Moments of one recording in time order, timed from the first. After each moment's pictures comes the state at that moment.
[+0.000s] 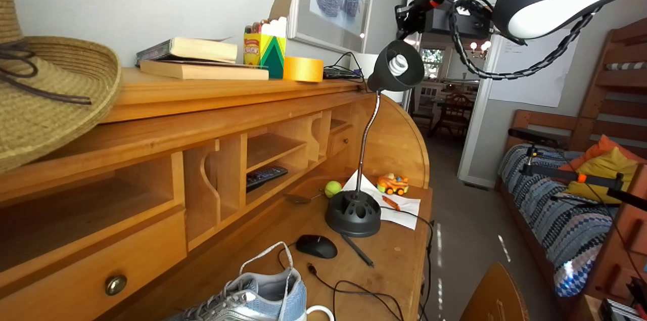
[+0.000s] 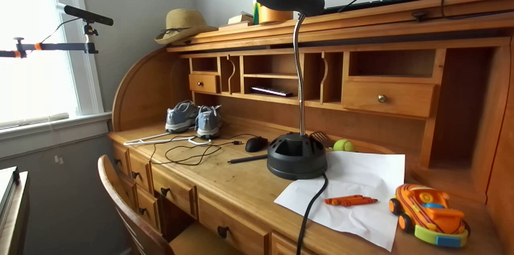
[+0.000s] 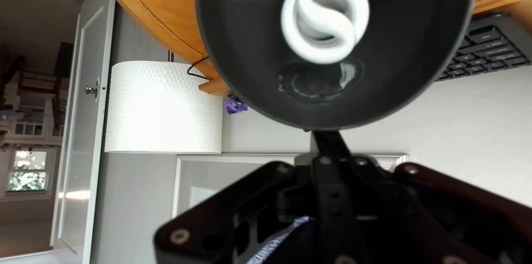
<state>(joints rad) -0.69 -0.34 0.32 -2.23 -0.91 2.85 1.11</state>
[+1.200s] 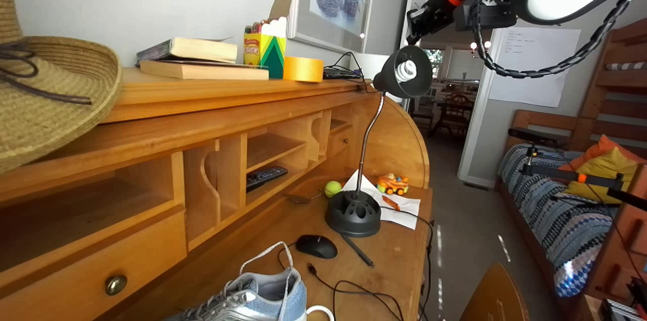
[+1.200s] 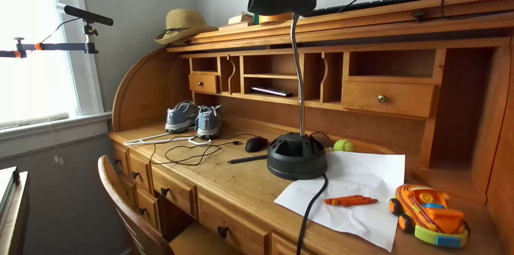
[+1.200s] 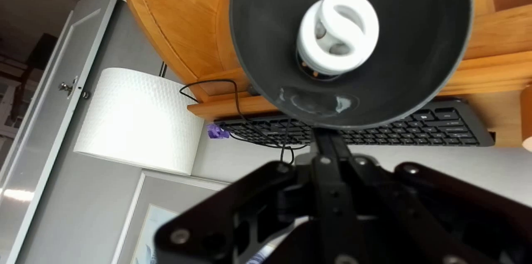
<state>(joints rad) -0.48 -0.43 0.17 -2.31 -0.70 2.72 0.69</state>
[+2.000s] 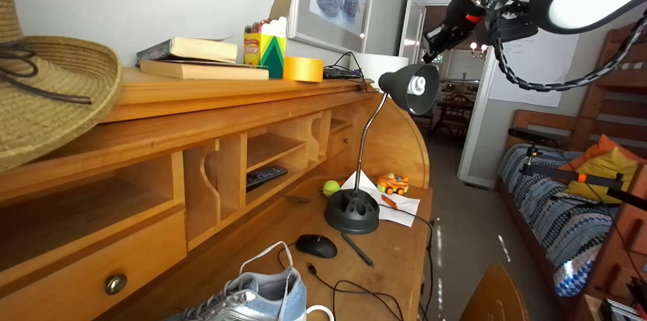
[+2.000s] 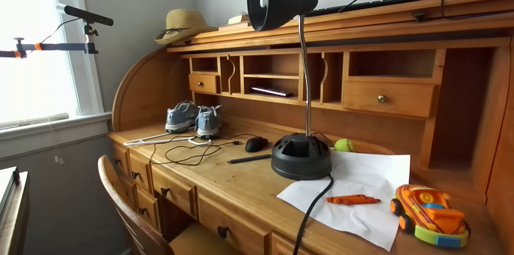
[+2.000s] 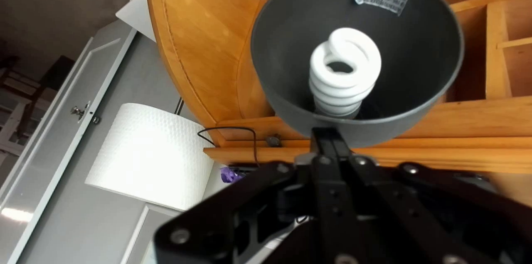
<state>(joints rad) -0.39 -0.49 0.07 -2.41 -0.70 2.64 0.60</state>
